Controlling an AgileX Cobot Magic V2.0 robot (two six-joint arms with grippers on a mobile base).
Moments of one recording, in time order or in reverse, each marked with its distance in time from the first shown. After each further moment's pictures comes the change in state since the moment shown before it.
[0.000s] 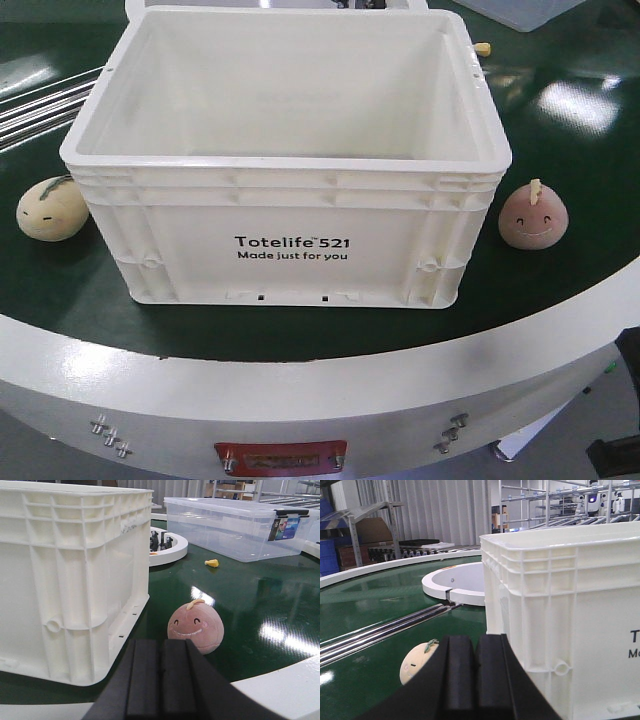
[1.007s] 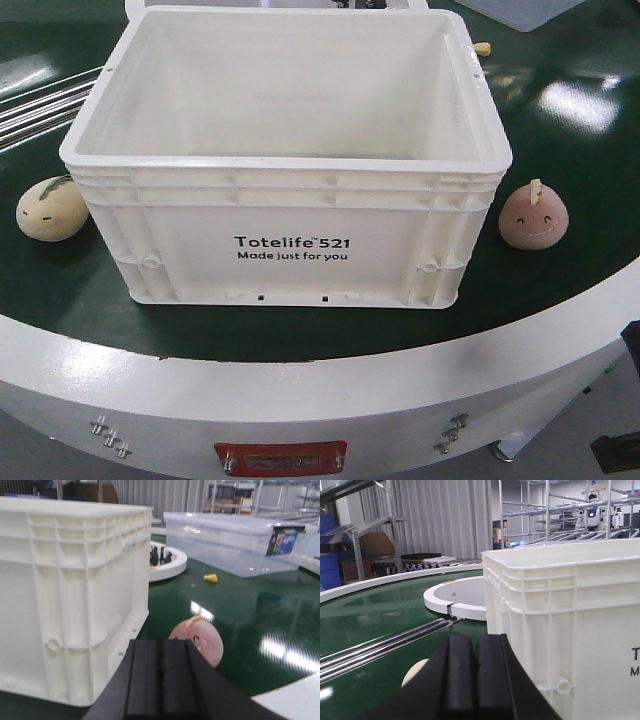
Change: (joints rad) left arm 0.000 0.000 0.000 0.000 -0.055 0.003; right arm 0.000 0.000 0.000 -0.001 -0.071 0.000
